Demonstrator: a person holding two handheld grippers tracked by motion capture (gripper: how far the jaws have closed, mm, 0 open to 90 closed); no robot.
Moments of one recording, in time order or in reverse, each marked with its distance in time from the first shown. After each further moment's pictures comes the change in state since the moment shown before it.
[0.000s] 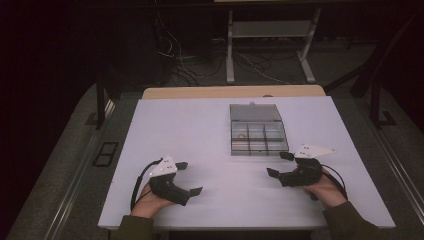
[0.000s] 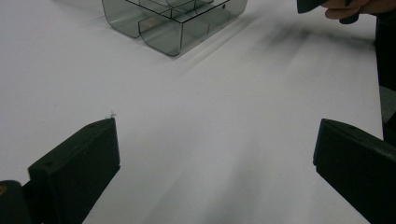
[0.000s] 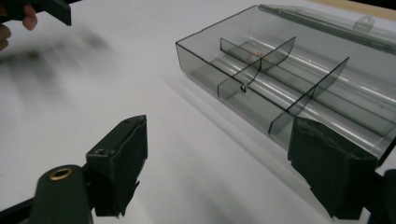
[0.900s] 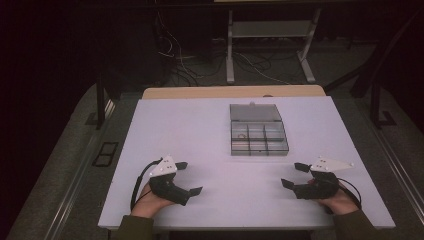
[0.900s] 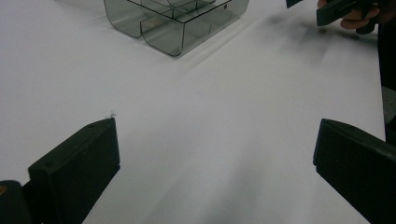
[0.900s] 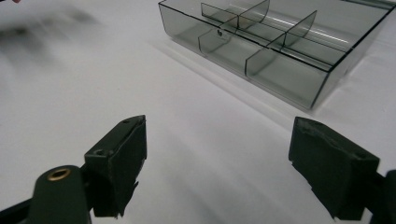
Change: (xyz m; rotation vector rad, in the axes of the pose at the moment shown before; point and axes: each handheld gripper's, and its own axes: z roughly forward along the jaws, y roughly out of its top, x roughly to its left) left arm 0.000 0.000 0.000 -0.001 0.006 -0.002; right arm -0.005 -0.038 -0.031 0.011 -0.050 0.034
